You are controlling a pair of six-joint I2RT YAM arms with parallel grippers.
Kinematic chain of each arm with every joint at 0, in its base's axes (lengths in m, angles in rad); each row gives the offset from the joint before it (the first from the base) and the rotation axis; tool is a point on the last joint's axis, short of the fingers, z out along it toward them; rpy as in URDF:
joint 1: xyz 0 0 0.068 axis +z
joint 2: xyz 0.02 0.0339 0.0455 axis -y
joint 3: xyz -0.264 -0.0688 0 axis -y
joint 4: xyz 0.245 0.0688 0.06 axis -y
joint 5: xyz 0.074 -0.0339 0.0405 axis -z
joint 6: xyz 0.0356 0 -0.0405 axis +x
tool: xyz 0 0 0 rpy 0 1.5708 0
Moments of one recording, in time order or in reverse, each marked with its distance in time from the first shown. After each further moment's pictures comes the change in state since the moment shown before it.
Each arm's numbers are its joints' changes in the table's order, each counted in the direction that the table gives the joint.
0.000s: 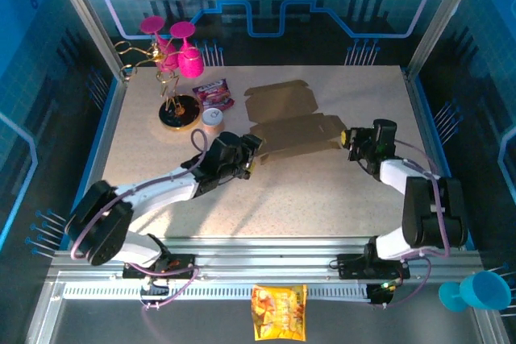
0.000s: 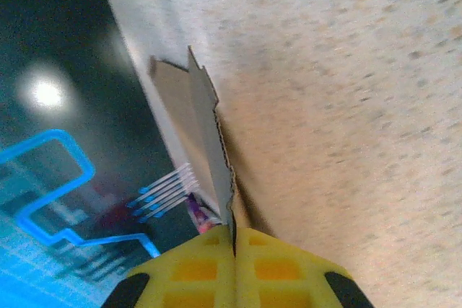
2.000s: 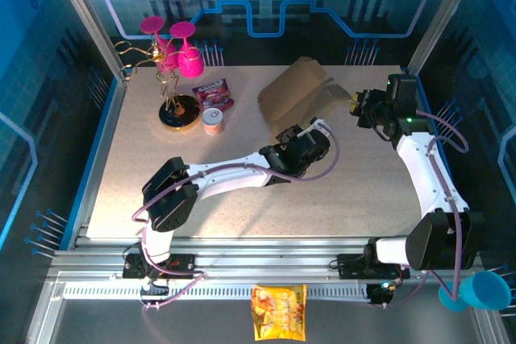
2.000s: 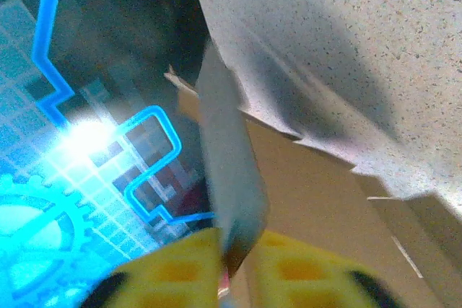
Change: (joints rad) left arm -0.354 -0.540 0.753 -0.279 -0.812 1.915; right arm 0.035 0.135 0.551 -0.705 0.051 0.134
